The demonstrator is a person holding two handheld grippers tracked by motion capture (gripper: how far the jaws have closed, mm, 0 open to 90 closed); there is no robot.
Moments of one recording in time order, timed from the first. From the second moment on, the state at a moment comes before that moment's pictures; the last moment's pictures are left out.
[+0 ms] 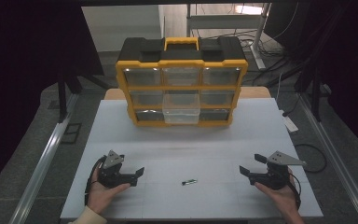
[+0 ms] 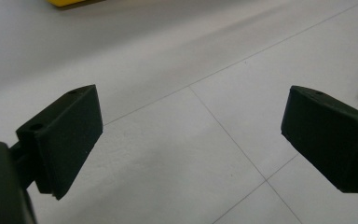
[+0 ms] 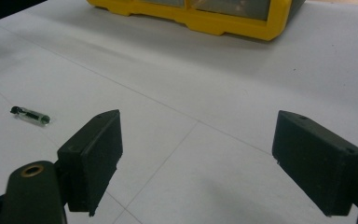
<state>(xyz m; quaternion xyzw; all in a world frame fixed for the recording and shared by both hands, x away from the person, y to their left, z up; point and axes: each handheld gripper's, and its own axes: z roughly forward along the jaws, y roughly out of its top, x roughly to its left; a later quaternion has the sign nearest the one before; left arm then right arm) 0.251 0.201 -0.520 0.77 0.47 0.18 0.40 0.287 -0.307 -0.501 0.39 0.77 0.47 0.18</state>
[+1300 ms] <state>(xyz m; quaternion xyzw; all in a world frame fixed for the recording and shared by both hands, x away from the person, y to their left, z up) 0.249 0.200 -0.509 0.78 0.44 0.16 0.40 0.286 -0.297 -0.503 0.37 0.79 0.47 0.16</state>
